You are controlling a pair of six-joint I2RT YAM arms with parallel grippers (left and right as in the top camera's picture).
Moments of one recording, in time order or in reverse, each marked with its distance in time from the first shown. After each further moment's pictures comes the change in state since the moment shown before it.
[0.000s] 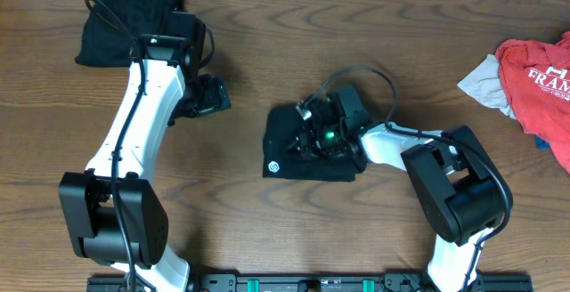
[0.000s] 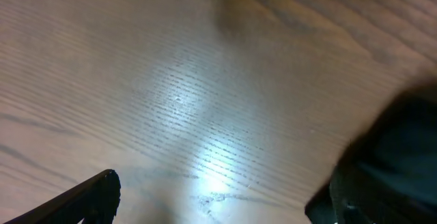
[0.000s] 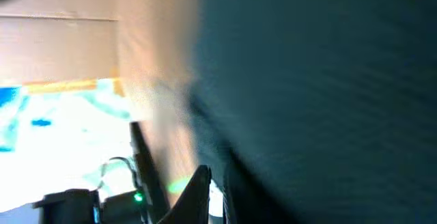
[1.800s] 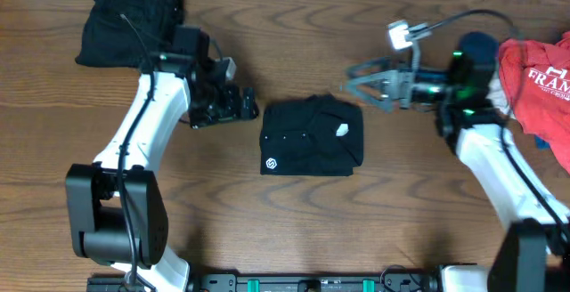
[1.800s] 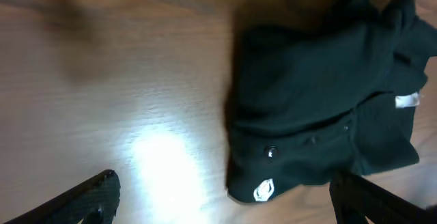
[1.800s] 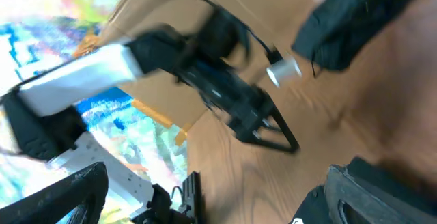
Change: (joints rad) left arm 0.000 0.000 -0.193 0.277 0.489 0.326; right arm -0.451 -0.482 0.010 0.263 -0.446 0.053
